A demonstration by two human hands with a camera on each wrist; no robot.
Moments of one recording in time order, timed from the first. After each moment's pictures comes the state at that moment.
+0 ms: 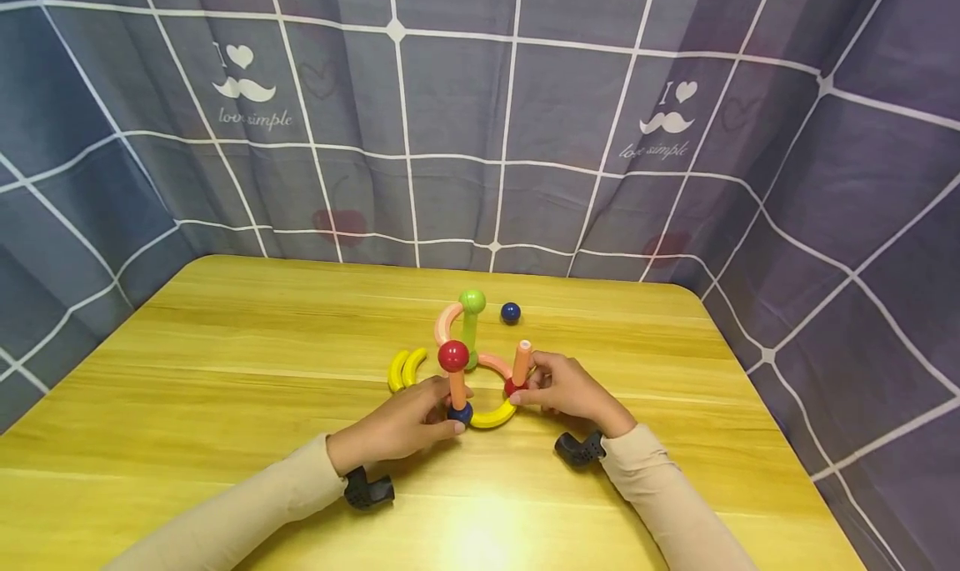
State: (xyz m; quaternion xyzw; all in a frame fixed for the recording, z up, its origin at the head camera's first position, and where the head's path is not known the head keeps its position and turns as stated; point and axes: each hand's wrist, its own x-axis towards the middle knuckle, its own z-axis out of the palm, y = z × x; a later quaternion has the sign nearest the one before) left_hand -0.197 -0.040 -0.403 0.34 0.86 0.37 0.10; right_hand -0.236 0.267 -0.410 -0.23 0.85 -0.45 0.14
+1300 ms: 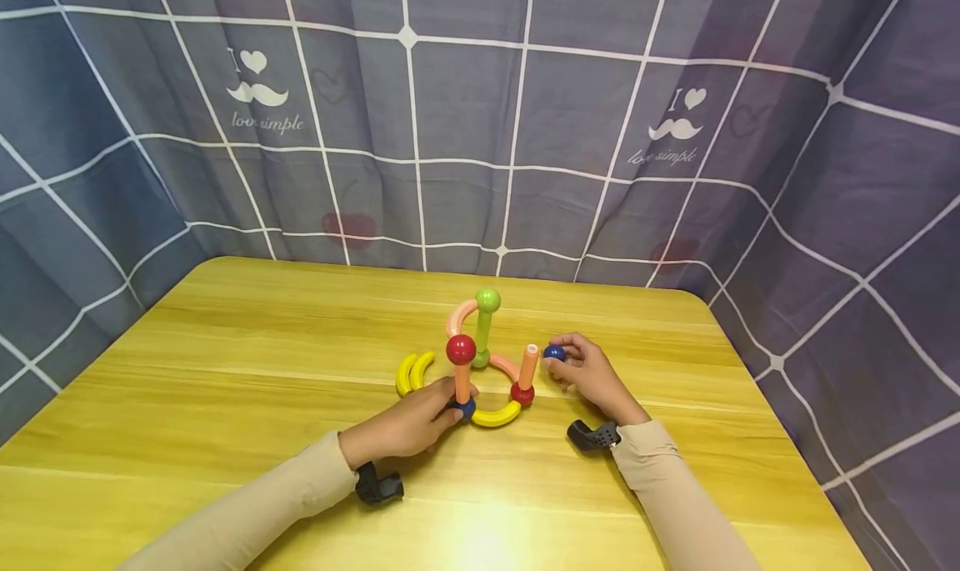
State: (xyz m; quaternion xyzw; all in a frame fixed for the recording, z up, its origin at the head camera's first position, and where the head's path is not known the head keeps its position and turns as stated) left_hand -0.203 -0.037 -0.401 0.35 0.86 0.36 0.12; right_hand -0.256 0.286 -0.433 -0.12 0.80 -0.58 0.05
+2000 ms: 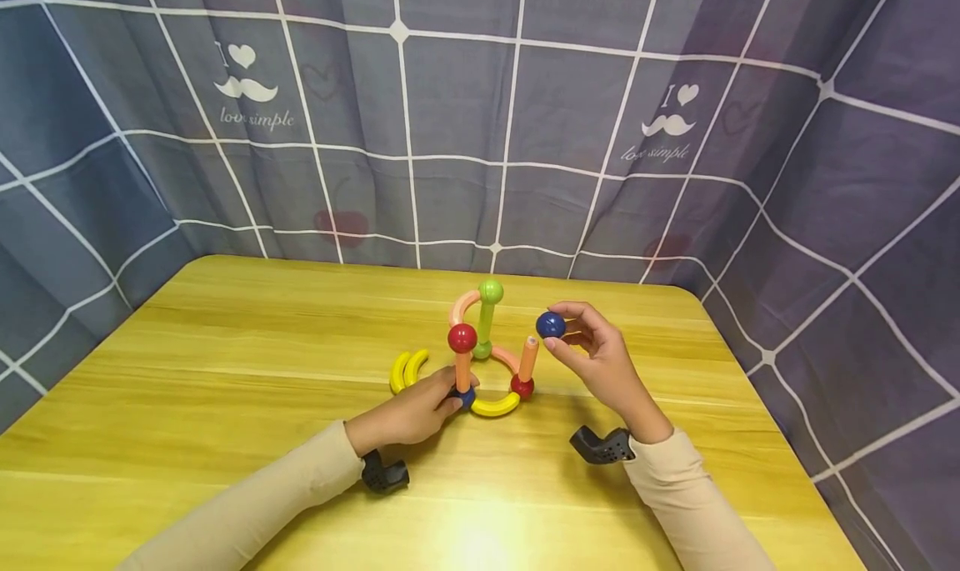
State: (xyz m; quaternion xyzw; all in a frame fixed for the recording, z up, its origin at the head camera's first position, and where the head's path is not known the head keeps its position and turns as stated) left_hand -0.216 -0.025 -0.403 0.33 0.86 0.37 0.13; right_hand -0.210 0.267 -0.360 -0.26 0.75 -0.59 -0.15
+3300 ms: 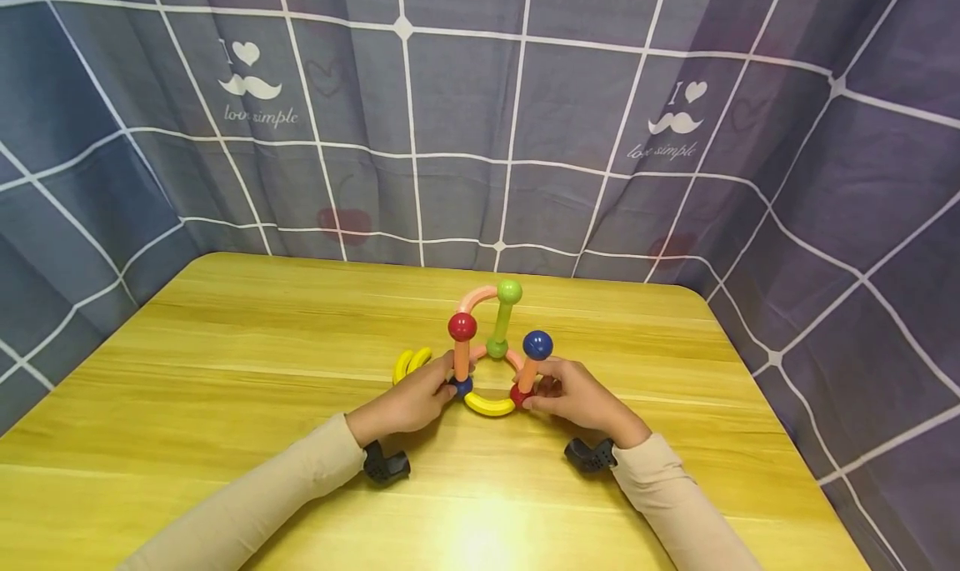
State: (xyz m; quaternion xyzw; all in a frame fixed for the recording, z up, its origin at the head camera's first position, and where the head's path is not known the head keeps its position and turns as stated) left_hand -0.225 -0.029 -0.401 0.29 0.86 0.40 0.11; right_hand -0.225 0.266 -0.411 -0.30 0.84 -0.44 0.08
